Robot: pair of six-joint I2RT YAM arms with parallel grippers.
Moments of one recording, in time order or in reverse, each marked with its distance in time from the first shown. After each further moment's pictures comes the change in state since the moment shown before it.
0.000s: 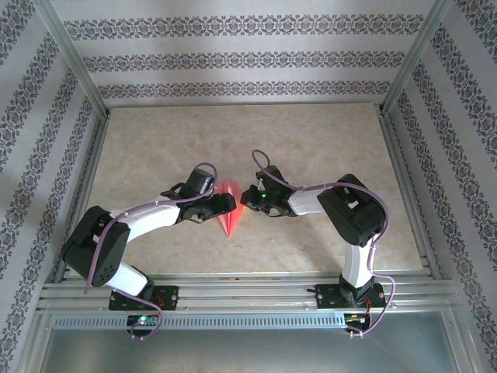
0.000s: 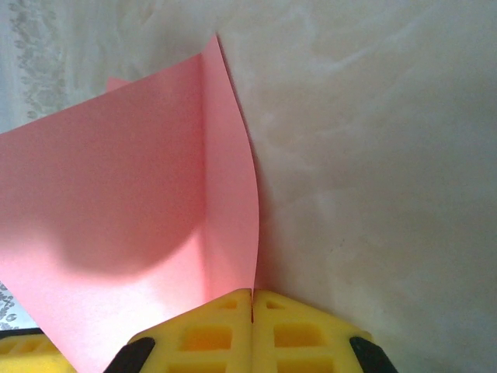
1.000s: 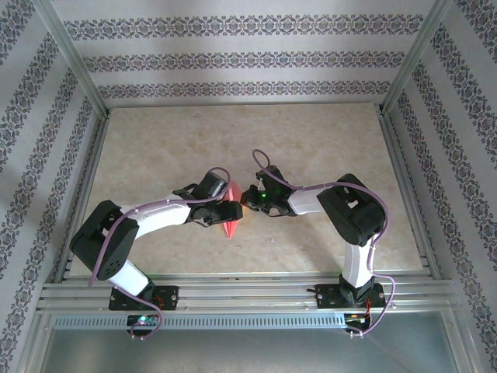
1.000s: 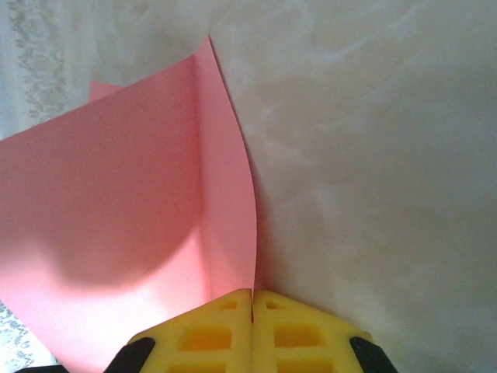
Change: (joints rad) left arm -0.098 0.069 0.056 -0.102 -0.037 0.021; right arm -0.005 0.005 0.005 -0.007 -0.016 0.016
